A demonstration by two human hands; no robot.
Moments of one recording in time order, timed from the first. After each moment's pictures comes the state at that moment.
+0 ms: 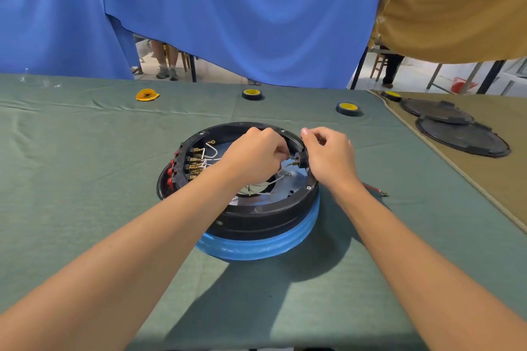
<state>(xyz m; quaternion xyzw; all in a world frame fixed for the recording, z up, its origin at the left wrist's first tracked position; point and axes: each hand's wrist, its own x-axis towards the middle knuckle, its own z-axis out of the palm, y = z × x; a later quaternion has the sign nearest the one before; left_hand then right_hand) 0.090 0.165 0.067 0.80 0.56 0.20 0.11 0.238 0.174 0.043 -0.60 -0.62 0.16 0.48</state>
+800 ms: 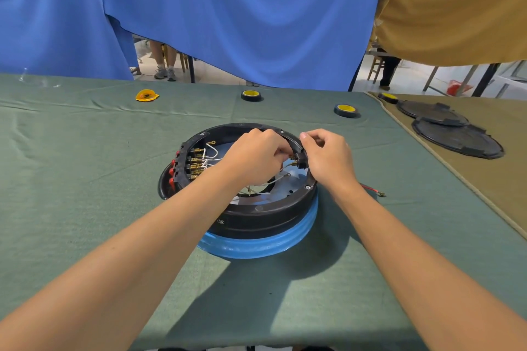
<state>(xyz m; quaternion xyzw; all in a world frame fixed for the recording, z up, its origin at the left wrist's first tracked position) 0.092 0.158 0.071 0.82 0.53 0.19 0.10 0.236 0.172 0.042 -0.62 -0.61 0.18 0.46</state>
